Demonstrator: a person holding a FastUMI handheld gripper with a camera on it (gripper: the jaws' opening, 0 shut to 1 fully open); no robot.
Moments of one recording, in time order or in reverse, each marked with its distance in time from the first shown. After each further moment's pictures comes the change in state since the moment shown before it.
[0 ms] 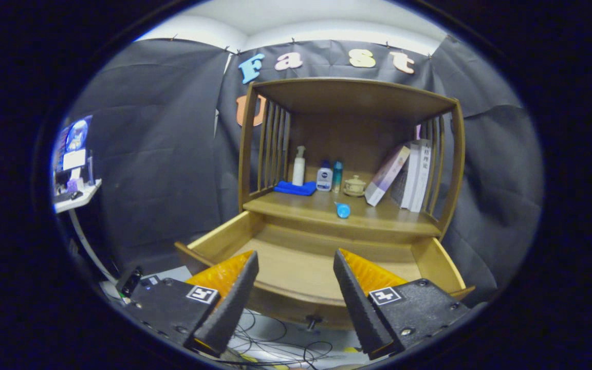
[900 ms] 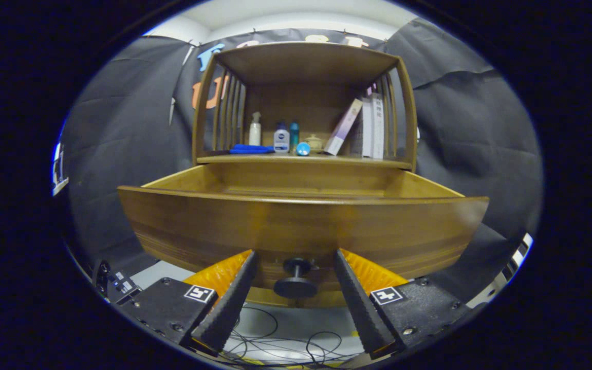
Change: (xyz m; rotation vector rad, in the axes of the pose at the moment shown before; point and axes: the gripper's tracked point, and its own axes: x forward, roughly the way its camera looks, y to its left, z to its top) arm 0.032 -0.020 -0.117 0.154 0.024 -0.218
